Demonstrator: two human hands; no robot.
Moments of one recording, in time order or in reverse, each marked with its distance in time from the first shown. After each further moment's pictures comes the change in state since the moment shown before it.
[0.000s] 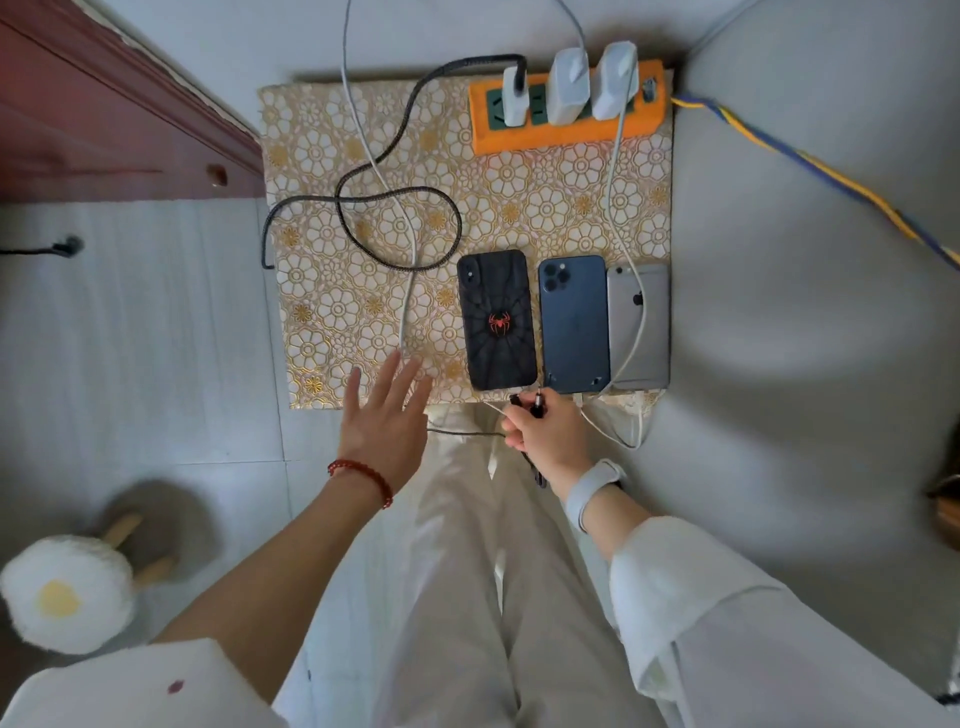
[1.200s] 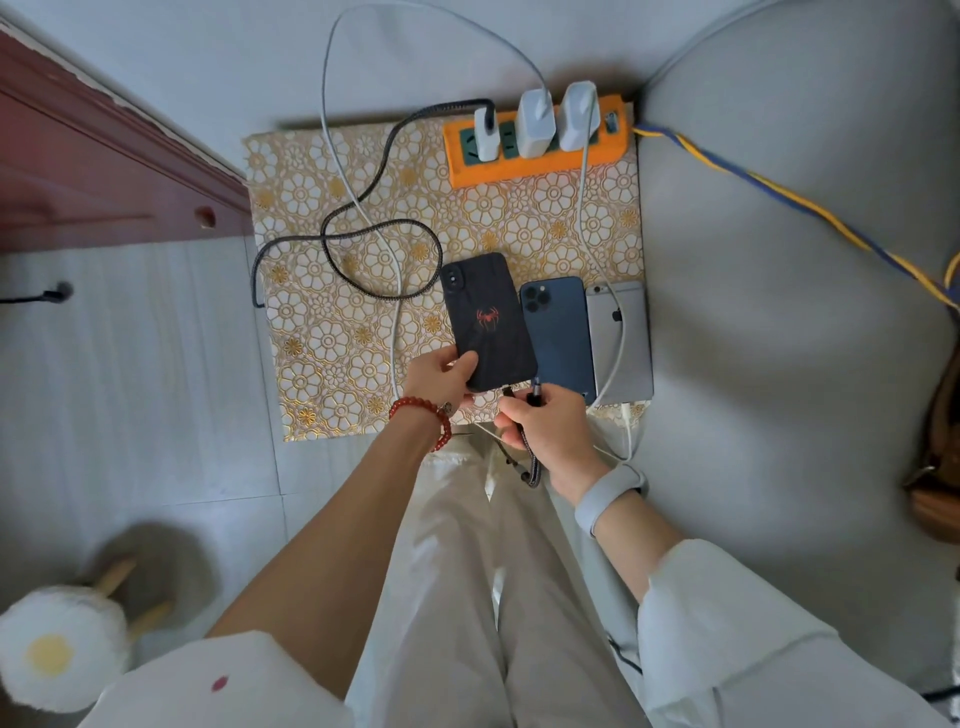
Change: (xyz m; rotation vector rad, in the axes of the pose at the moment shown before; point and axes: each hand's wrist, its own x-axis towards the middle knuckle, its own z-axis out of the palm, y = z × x) left_hand 0.076 0.049 -0.057 -1.413 -0.167 -0.560; right_hand -0.007 -0.039 -0.009 0.189 -0.002 0.039
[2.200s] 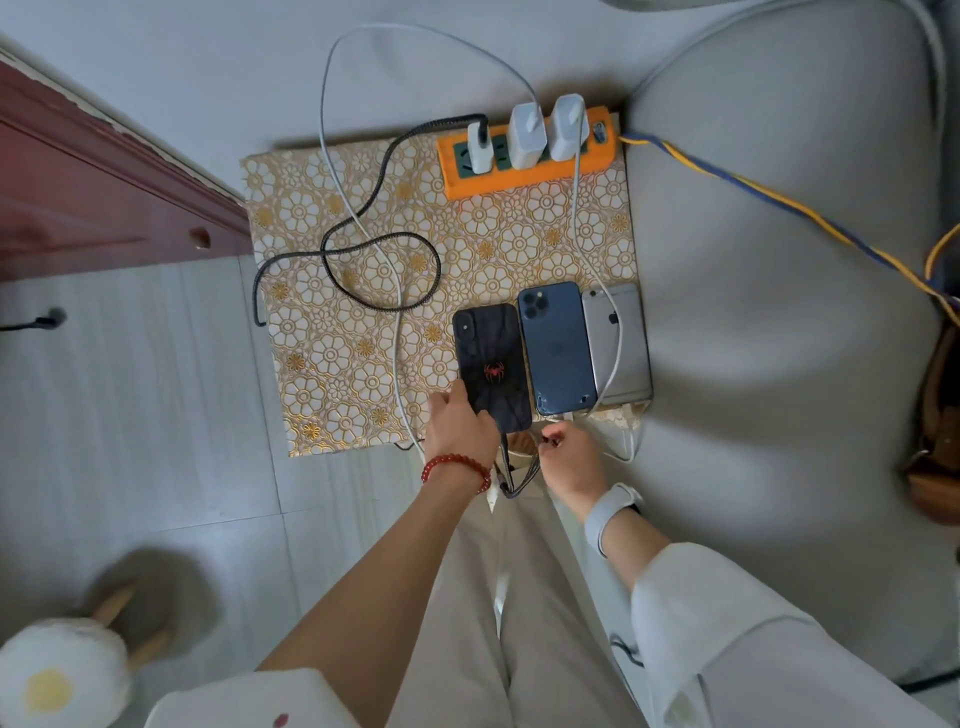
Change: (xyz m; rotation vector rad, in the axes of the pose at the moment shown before) left_hand -0.027 -0.025 0.021 0.607 0.141 0.128; right_hand 0.005 0.041 -0.018 -0.564 0.156 -0.091
